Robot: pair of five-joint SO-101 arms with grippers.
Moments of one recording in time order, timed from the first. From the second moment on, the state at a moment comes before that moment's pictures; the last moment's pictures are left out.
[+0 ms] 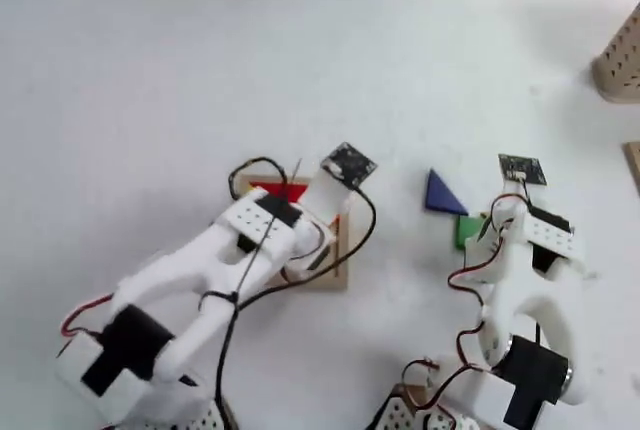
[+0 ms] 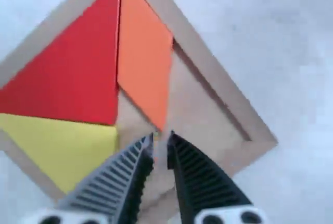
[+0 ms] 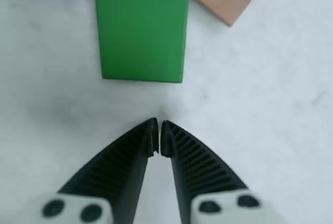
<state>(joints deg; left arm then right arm) 29.4 -3.4 41.1 49.3 -5.8 22.2 -11.3 49.8 54.9 22.0</state>
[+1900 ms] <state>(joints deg) 0.1 -20.9 53.7 44.1 -15.5 -1.5 -12.4 40.5 60.3 11.2</state>
